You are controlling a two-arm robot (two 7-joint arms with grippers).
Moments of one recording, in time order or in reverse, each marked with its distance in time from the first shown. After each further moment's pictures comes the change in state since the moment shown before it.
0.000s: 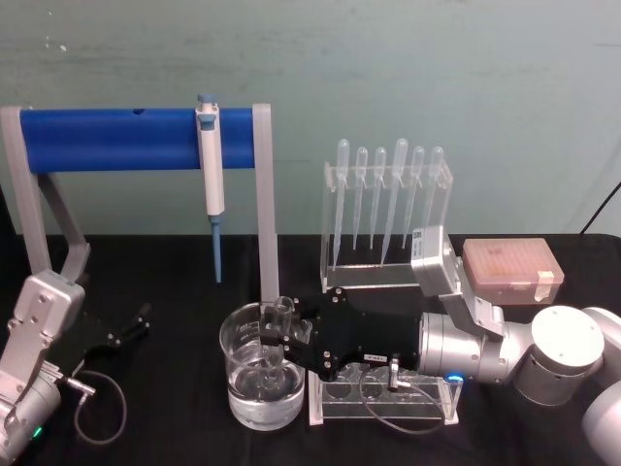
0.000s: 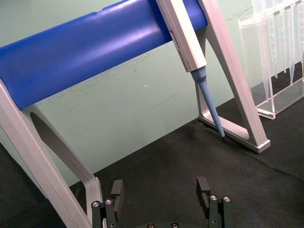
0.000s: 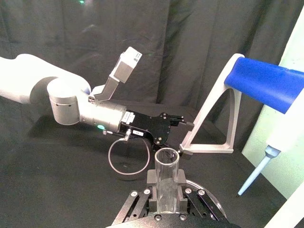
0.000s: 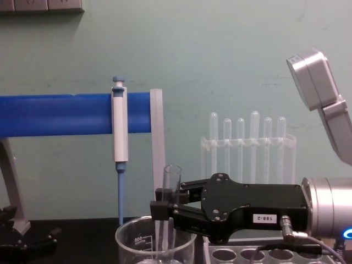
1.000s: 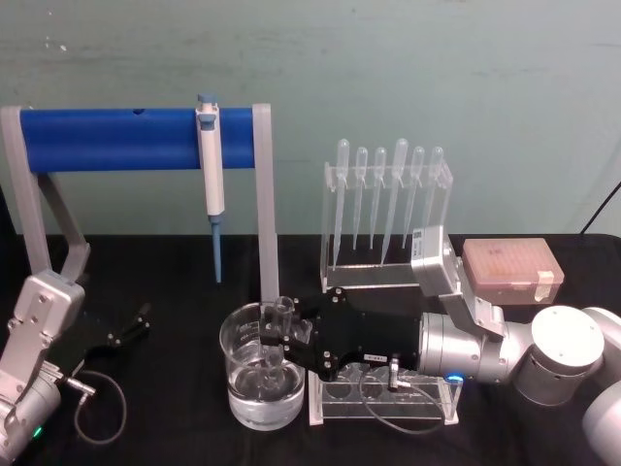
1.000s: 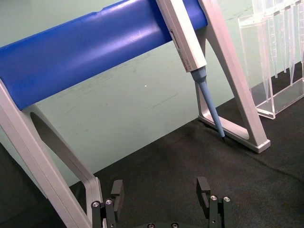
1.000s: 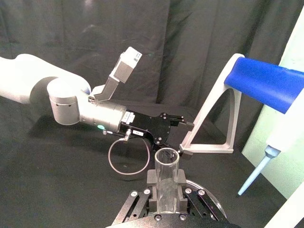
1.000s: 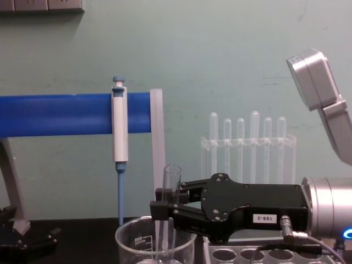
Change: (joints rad) left arm 0.000 0.000 0.000 0.000 0.000 0.000 0.000; right arm 0.000 0.000 0.000 0.000 0.000 0.000 0.000
